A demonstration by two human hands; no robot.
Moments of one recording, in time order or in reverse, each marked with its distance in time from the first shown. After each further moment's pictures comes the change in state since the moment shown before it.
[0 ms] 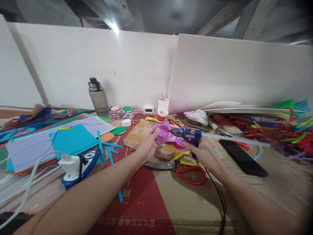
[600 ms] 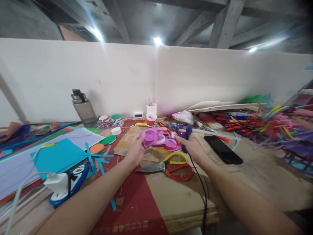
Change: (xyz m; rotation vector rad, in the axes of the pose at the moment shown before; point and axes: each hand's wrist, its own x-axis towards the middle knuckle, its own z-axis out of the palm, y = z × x) left_hand 0.005 0.008 0.000 0.042 0.121 0.019; right_hand 0.015 0.009 -0.009 0.372 0.144 0.116
